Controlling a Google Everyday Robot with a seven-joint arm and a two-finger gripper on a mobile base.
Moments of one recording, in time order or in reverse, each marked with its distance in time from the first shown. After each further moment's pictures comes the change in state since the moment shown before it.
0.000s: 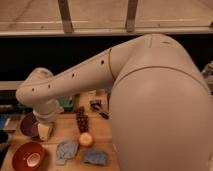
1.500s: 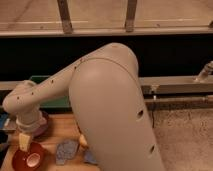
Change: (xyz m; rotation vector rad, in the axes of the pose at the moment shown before) arm -0.081 0.055 0.065 -0.160 -0.064 -0.016
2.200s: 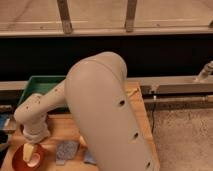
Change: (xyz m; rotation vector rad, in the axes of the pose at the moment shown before) arm 0.015 0.023 0.076 -0.130 0.037 0.084
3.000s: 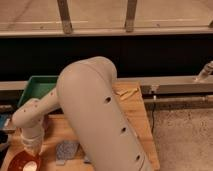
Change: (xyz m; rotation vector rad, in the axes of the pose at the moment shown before) arm -0.009 0.009 0.024 -0.042 0.014 -0.007
